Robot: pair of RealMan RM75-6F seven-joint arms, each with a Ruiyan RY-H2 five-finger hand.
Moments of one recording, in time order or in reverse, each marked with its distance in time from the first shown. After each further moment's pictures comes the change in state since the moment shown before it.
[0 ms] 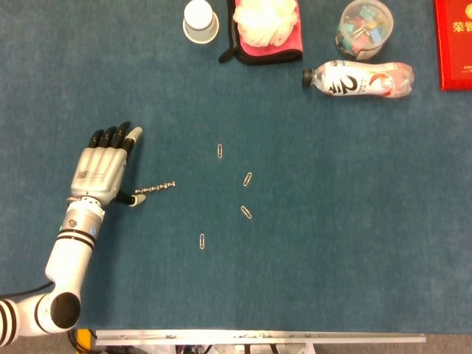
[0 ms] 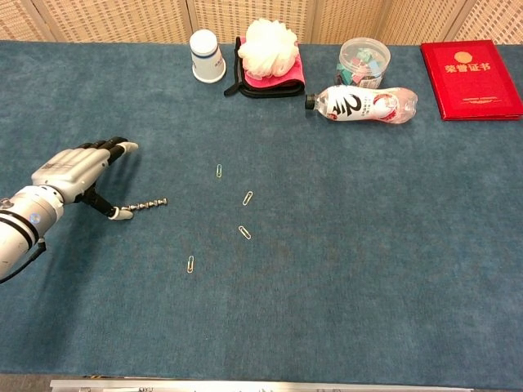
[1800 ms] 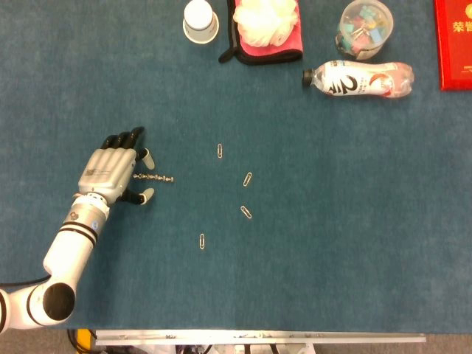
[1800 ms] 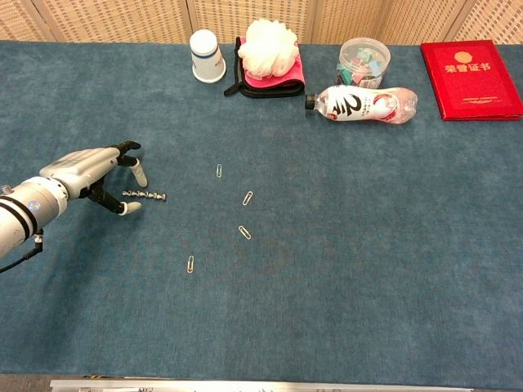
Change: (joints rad) left arm -0.084 0.088 0.013 -0.108 -0.094 -0.099 -0.101; right arm 0.005 0.006 0.004 0.000 0.012 -0.012 0.015
